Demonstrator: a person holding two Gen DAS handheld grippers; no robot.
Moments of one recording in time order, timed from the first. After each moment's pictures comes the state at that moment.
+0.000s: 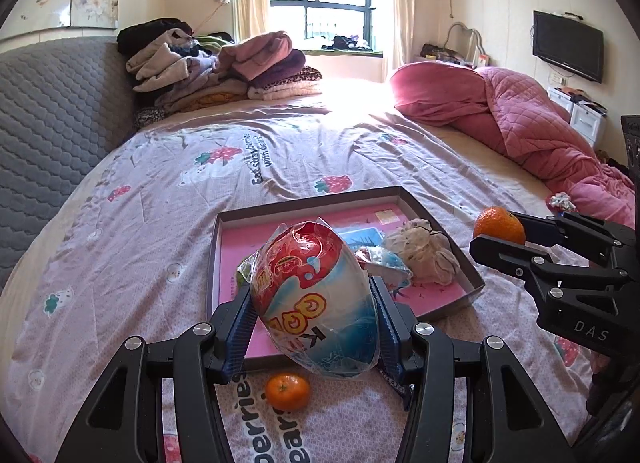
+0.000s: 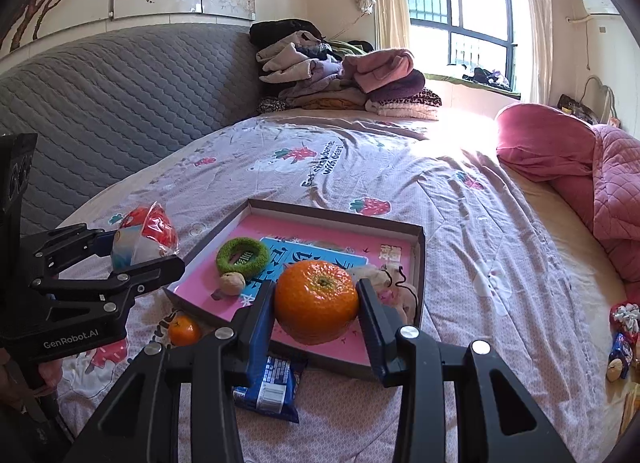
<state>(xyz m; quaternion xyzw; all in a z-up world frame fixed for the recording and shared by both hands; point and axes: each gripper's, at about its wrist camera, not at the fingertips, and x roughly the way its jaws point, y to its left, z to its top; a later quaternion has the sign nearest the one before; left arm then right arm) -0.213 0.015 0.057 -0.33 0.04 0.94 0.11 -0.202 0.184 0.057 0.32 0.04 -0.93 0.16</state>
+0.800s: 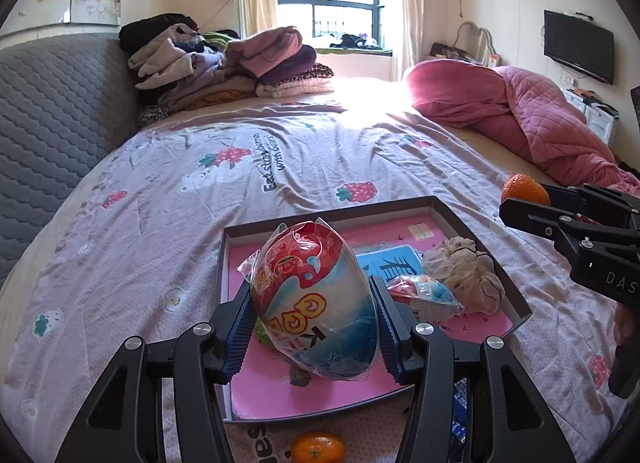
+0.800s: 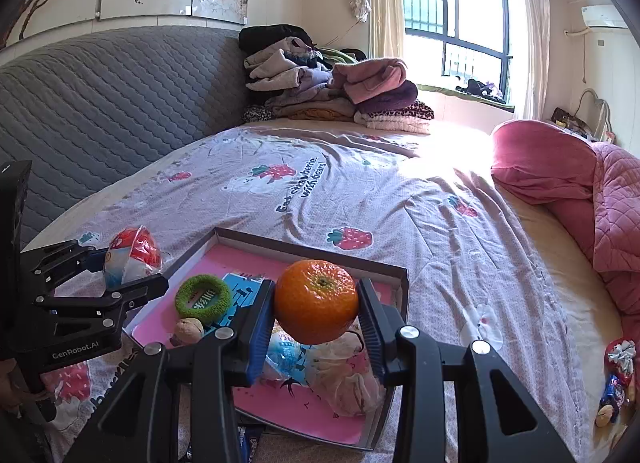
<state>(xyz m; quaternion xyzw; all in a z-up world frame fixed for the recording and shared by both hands) -0.276 0.008 0.032 -0.33 0.04 0.94 0.10 -0.264 0.192 0.053 0.31 0.05 -0.94 0.14</state>
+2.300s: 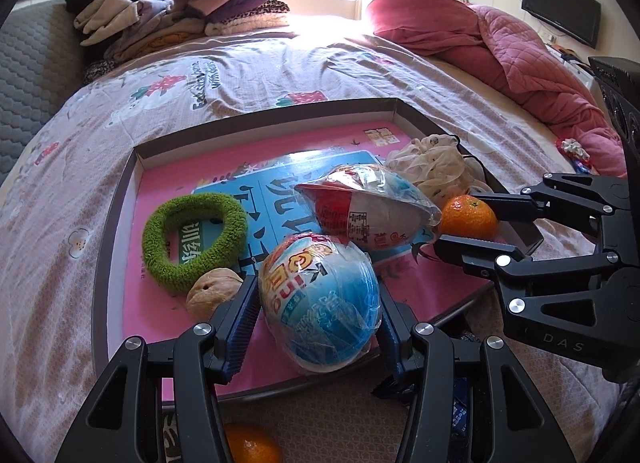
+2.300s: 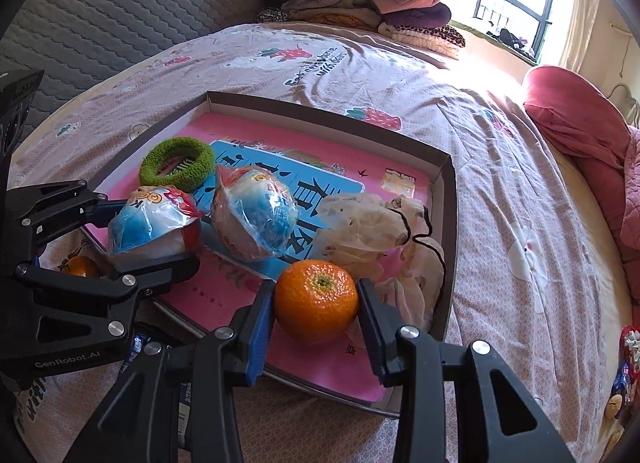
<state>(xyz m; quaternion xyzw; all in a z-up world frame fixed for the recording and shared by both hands) -0.292 0.048 -0.050 -0.43 0.05 0.89 0.16 -0.277 0.172 -0.044 0.44 0.13 -0.88 0.15</state>
